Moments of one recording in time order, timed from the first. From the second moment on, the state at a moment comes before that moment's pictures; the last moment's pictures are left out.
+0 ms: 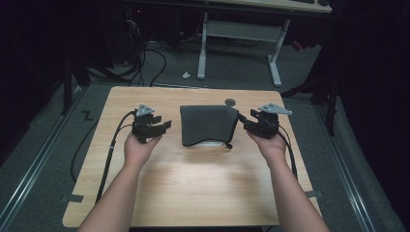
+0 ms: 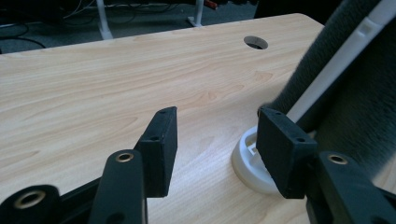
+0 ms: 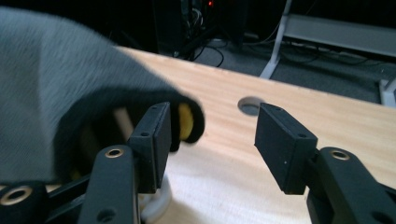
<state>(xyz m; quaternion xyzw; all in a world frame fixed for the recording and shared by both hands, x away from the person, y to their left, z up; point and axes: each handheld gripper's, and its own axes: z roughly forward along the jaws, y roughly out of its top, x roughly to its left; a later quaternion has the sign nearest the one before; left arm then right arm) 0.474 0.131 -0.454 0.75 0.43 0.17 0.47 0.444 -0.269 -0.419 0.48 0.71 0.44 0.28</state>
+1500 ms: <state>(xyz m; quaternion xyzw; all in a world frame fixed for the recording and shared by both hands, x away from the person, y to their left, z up) 0.307 0.146 -0.525 0.82 0.35 0.11 0.44 0.288 -0.236 -0.518 0.44 0.76 0.39 0.29</state>
